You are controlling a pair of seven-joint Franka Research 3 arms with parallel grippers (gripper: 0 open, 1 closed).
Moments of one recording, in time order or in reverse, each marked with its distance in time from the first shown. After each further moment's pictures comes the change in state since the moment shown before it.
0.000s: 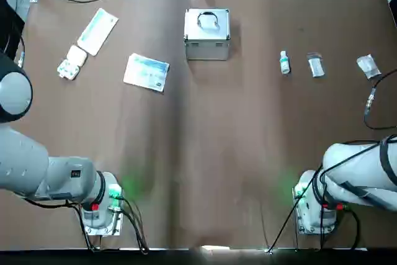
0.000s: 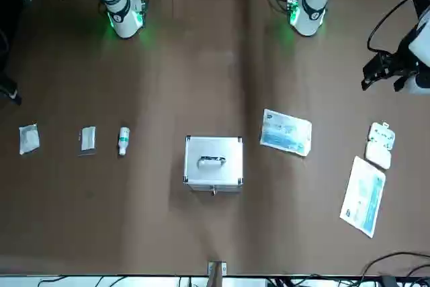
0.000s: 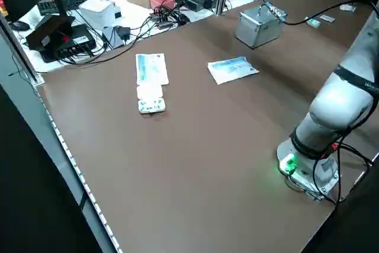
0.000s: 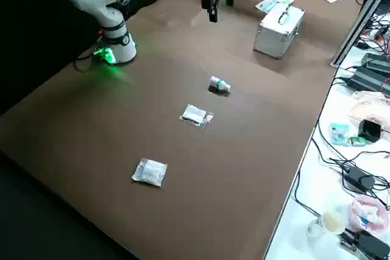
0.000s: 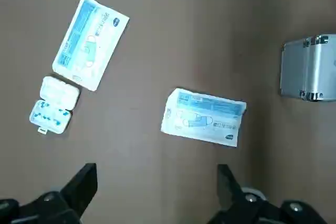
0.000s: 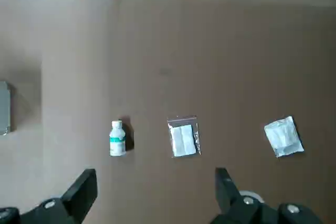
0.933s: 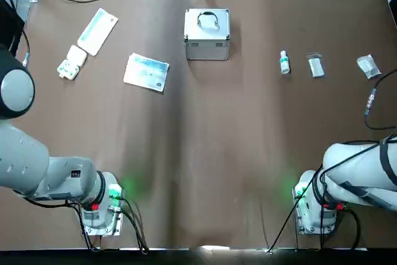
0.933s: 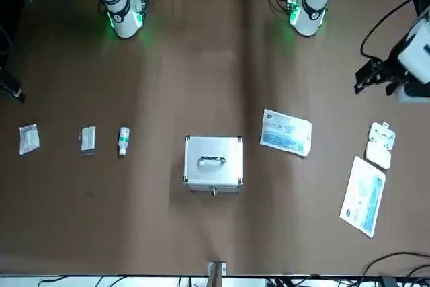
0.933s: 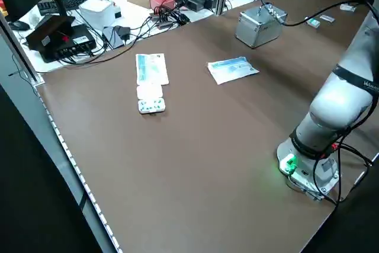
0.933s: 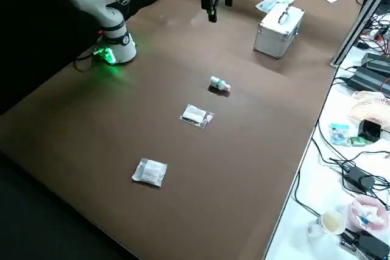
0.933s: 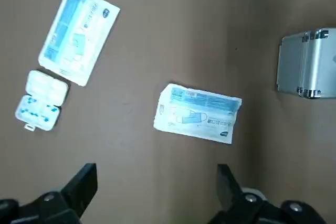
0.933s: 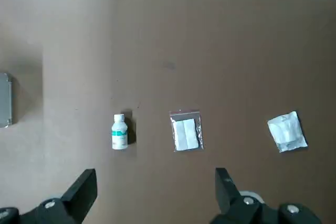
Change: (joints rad) left arm -0.007 0.038 -0.014 -0.006 -0.013 0.002 -0.029; right arm 0.003 0.000 0.008 -0.007 0.001 -0.022 0.000
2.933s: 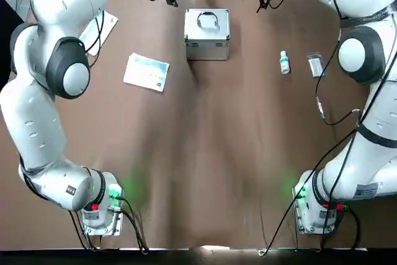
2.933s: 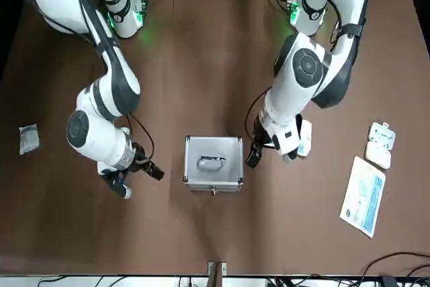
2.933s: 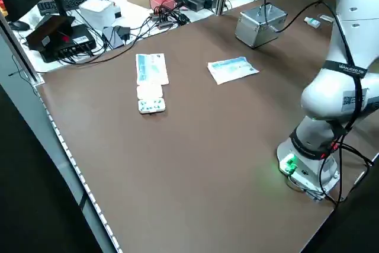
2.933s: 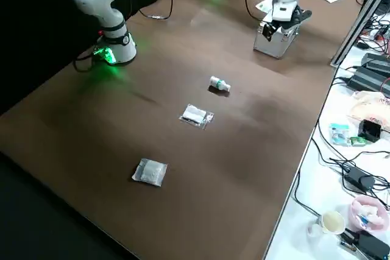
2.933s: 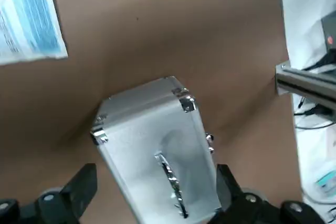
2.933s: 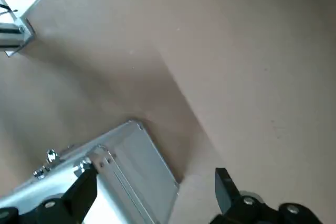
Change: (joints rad) left arm -0.421 0.413 -0.018 0.081 -0.038 0.566 -1.617; right arm 0.512 0.593 0.009 0.130 0.090 0.460 0.941
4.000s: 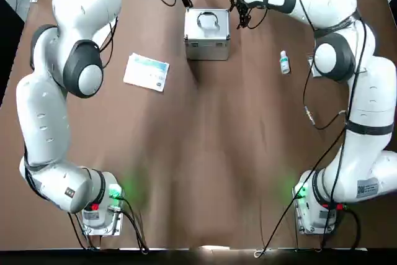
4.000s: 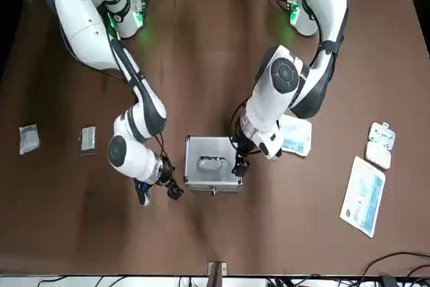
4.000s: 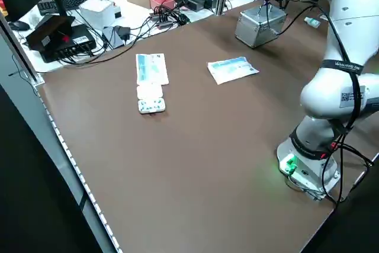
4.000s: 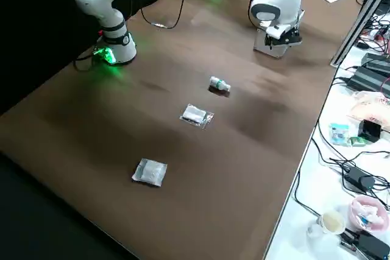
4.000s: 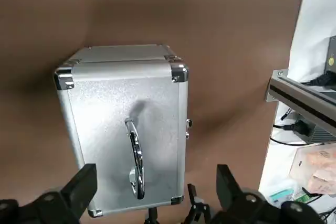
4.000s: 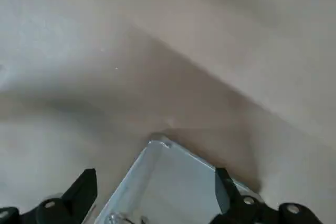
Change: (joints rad) left arm -0.063 0.119 0.000 0.104 0.001 0.096 -0.352; right arm 0.096 0.272 -0.001 0.146 0.002 0.179 0.501
